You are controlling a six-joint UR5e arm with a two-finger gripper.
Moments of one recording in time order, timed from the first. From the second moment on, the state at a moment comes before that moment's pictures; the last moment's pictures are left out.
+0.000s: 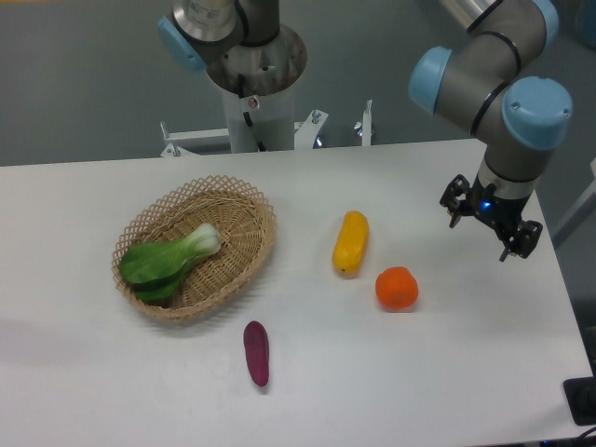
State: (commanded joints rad) arm 2.77 -1.98 -1.51 -1.12 1.56 1.56
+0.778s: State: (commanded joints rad) arm 2.77 -1.98 -1.51 -1.13 1.54 1.54
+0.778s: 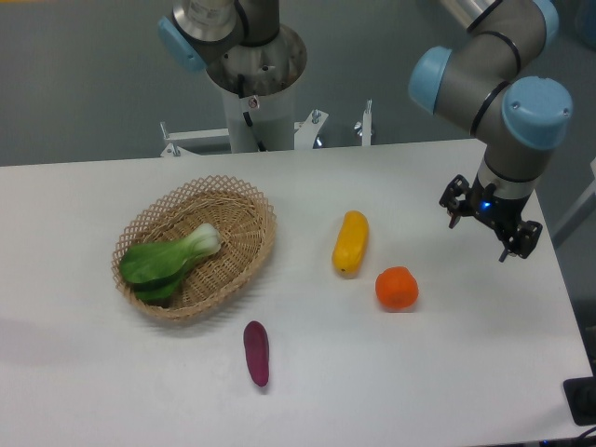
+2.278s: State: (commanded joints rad) arm 2.28 -1.90 -1.69 -1.12 1.53 1.09
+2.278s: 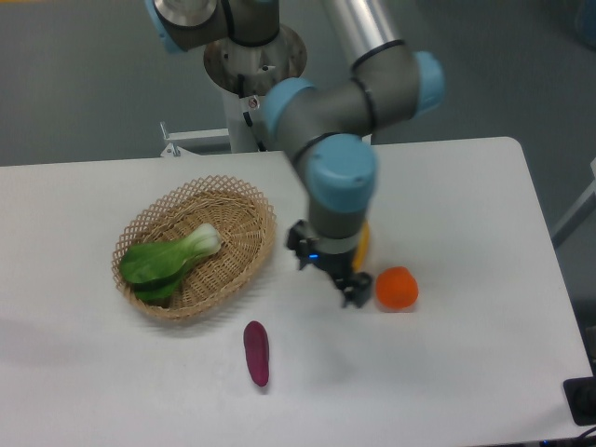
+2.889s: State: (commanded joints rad) arm 2.09 -1.88 -1.81 -1.12 1.44 0.95
